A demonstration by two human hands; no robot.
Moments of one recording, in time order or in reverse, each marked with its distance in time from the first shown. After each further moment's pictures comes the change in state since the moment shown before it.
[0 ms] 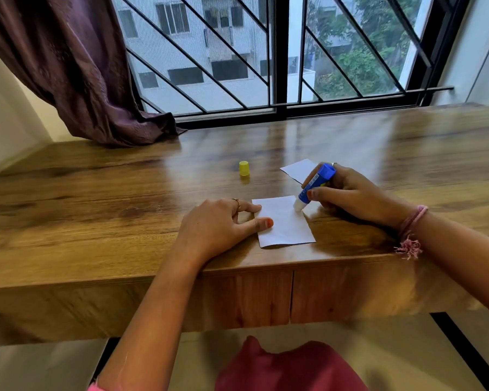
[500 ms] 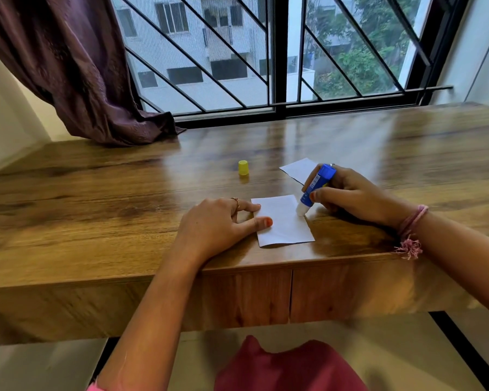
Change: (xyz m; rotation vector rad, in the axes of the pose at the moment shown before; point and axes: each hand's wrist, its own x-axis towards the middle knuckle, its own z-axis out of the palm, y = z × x) left_hand -0.003 0.007 -0.004 0.021 -0.010 0.000; right_hand -0.004 -0.007 0.002 0.040 -0.044 -0.003
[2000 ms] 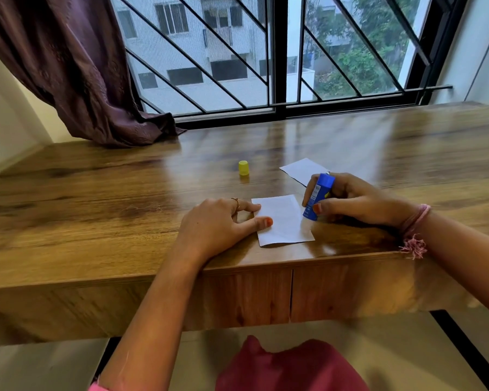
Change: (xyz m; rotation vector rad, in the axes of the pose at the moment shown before) left_hand 0.000 -0.003 0.002 -0.014 0.005 -0.004; right_hand -0.009 -0.006 0.000 0.080 -0.148 0.010
